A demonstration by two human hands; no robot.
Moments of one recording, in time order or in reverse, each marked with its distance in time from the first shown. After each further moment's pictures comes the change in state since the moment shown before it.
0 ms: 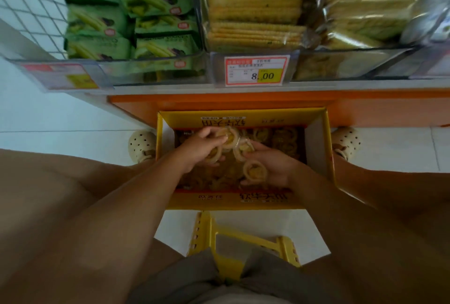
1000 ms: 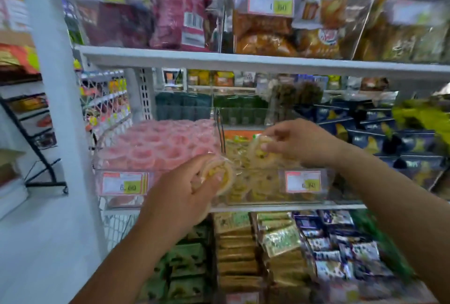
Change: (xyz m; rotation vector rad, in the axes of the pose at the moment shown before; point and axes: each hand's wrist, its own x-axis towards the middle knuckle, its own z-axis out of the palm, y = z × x) left_hand -0.377 0.255 -0.068 0.415 0.676 1.276; right_hand -0.420 -0.303 0.235 -1.413 0.853 -1.204
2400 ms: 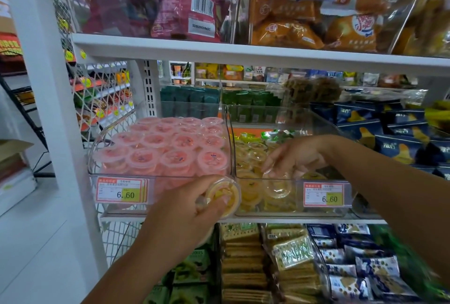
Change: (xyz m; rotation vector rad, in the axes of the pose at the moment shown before) left_hand 0.011 -0.033 0.013 0.005 -0.106 0.009; right_hand 0.093 0.062 0.032 0.195 -0.716 0.330
